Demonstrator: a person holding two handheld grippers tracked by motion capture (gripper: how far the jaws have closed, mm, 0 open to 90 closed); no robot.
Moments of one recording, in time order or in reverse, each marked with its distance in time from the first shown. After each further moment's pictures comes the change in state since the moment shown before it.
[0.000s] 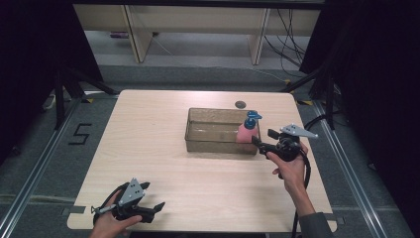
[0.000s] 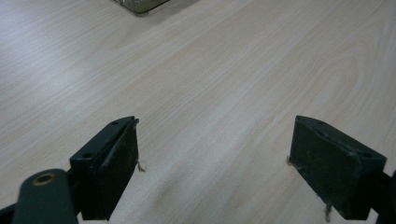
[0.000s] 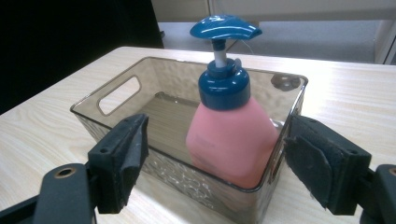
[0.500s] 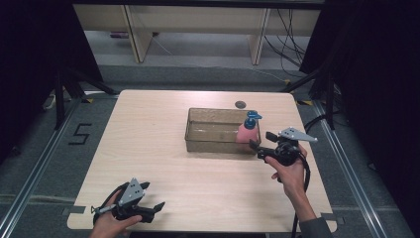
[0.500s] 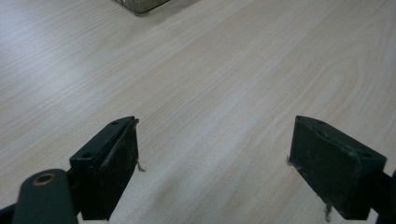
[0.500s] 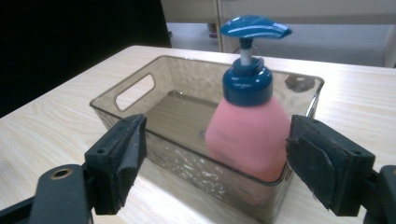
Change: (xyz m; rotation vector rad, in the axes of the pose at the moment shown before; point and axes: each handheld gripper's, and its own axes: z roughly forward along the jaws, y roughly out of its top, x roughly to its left) left arm 0.000 0.001 0.000 -0.004 0.005 0.004; right arm 0.014 -0.003 -0.007 -0.004 0.041 -0.008
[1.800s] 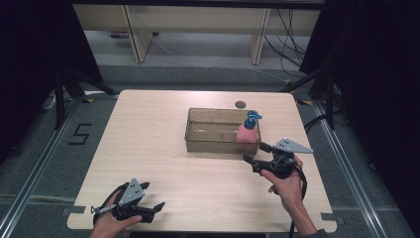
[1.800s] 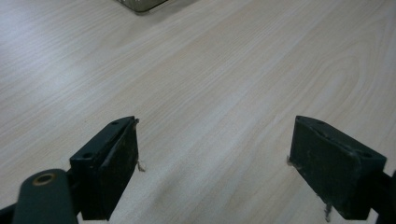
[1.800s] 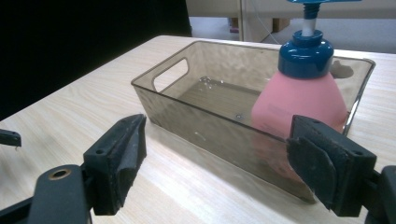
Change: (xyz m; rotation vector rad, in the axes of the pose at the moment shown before) left arm 0.001 0.000 0.000 0.003 -0.002 0.000; right arm 0.028 -0.019 -0.011 0.015 0.074 -0.019
